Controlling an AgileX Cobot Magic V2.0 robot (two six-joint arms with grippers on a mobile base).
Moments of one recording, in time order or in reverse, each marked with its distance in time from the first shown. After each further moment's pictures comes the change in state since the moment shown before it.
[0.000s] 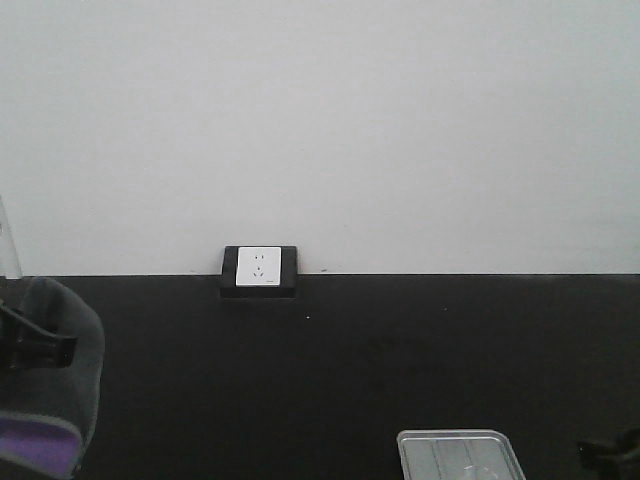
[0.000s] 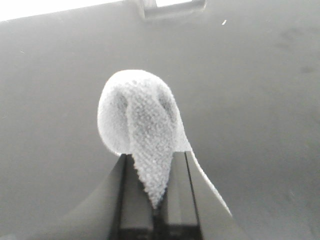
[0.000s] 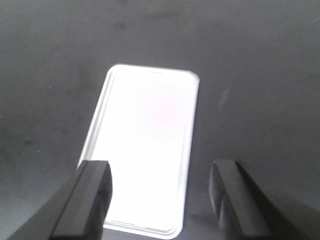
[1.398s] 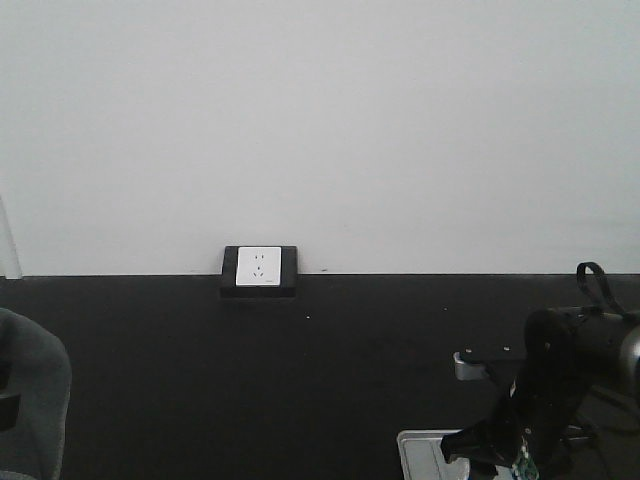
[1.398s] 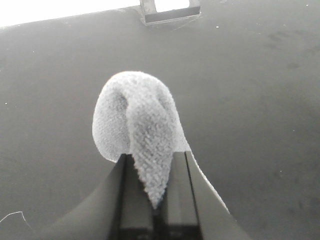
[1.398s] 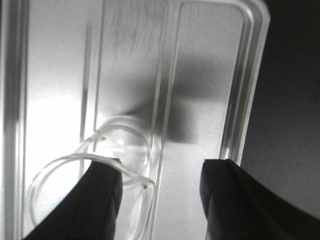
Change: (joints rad) left arm 0.000 -0.188 0.137 0.000 -0.001 0.000; right arm 0.190 0.879 -0.493 -0.267 0.190 0.338
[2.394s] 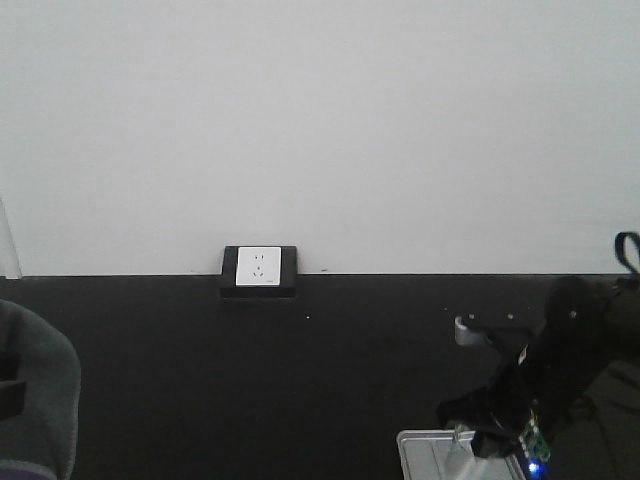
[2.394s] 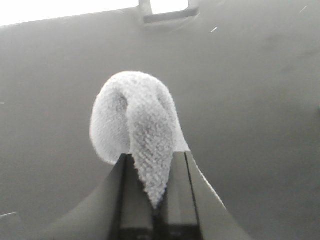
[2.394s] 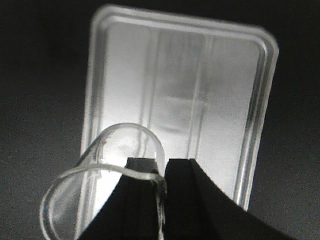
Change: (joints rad) left arm -0.010 0.015 -0.024 -0.090 -0.017 0.021; right arm 0.017 -0.162 -0.014 0.119 0.006 -0.085
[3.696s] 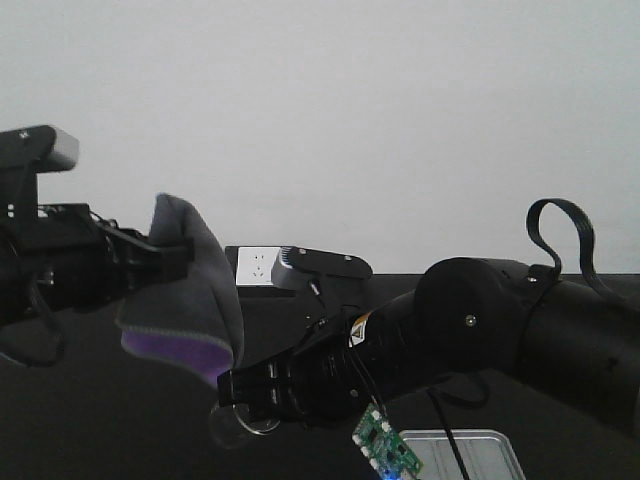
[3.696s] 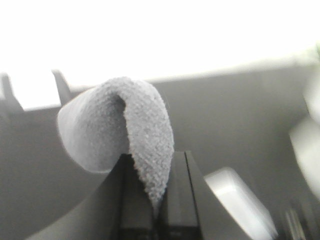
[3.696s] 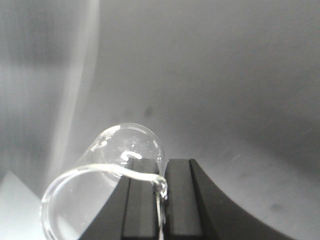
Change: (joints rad) left arm -0.177 0.275 -0.236 -0.532 -0.269 0.334; right arm 0.471 -0.128 -0.069 0.181 -0.213 0.166
